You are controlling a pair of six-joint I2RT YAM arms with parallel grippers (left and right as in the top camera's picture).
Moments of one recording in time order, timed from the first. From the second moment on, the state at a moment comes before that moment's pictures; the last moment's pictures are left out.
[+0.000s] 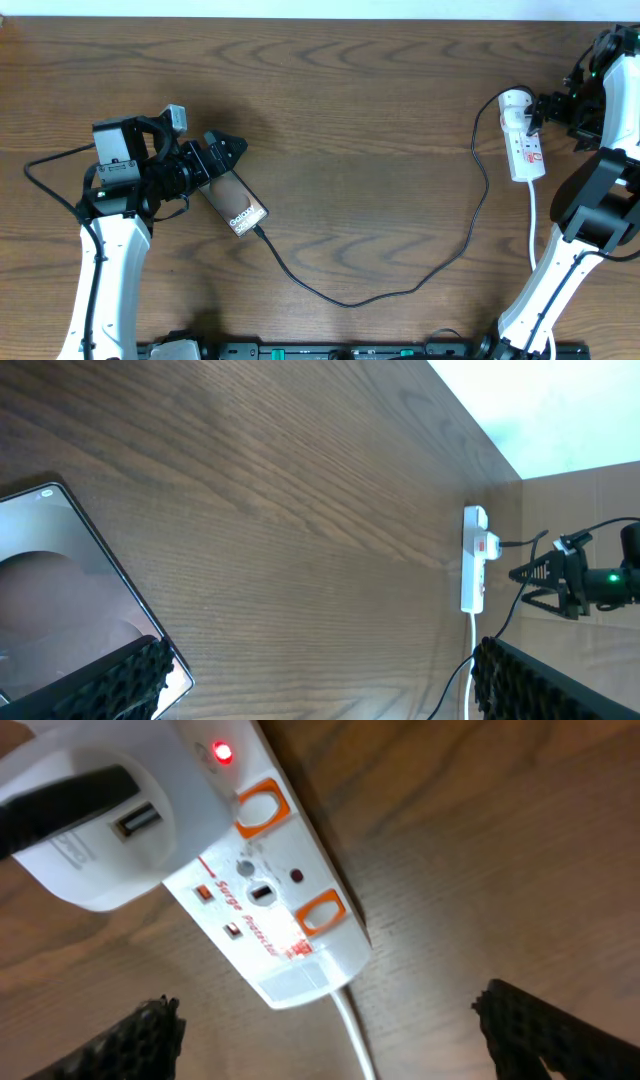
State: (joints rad) left arm 0.17 1.27 0.91 -0.53 0.72 -0.43; right arm -0.37 2.37 2.25 -1.51 0.01 0.04
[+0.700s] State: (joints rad) left arm 0.17 1.27 0.91 -0.51 0.70 -0.43; right arm -0.22 1.68 2.28 -1.53 0.01 0.09
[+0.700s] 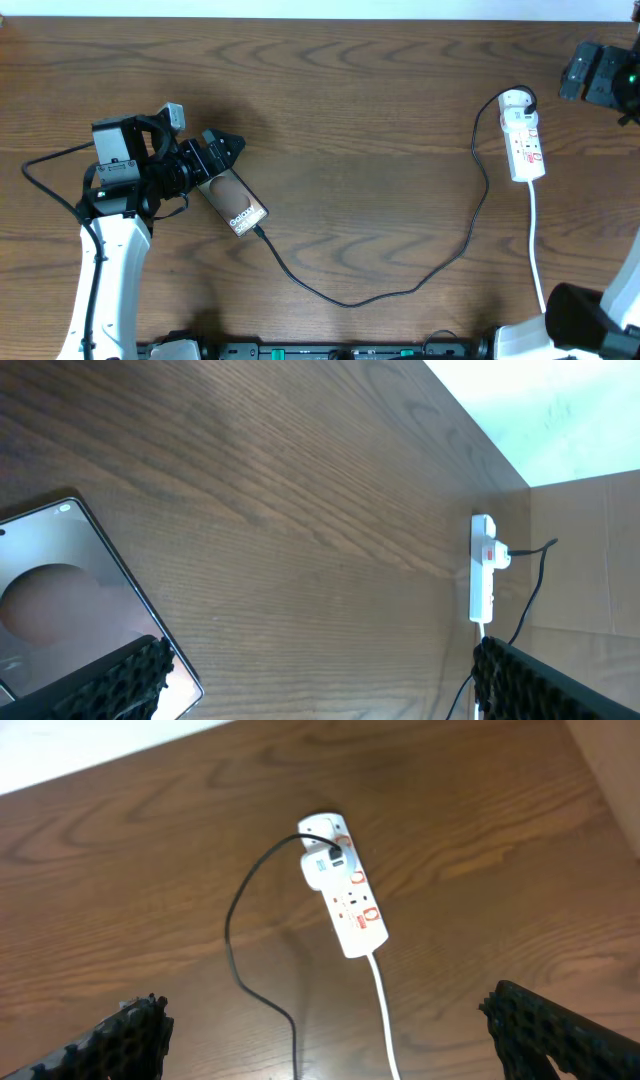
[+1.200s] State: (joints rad) left arm 0.17 1.27 0.91 -0.51 0.70 -0.43; right arm -0.22 1.67 2.28 -1.54 0.01 0.10
